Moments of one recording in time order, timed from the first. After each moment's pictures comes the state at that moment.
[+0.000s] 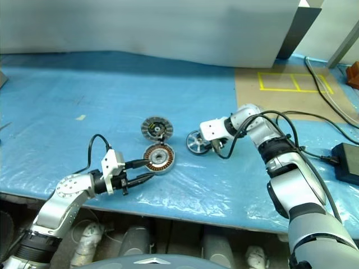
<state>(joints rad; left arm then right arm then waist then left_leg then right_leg) -0.01 0.53 -0.09 -0.14 -0.35 0.12 -0.95 -0.93 -0.56 0.43 0.76 -0.21 -0.45 1.36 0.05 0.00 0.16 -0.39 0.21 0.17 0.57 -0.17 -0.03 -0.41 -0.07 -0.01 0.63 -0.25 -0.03</state>
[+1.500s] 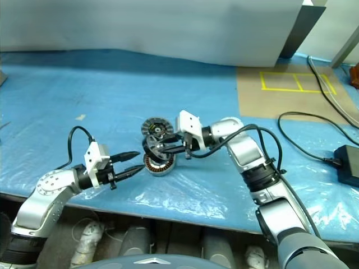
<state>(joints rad) 0.02 0.60 0.03 -0.26 -0.42 0.22 -0.95 -0.65 -0.41 0.33 0.07 0.17 0.30 1.23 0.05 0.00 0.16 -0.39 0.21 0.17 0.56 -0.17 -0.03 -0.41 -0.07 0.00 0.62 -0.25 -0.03</state>
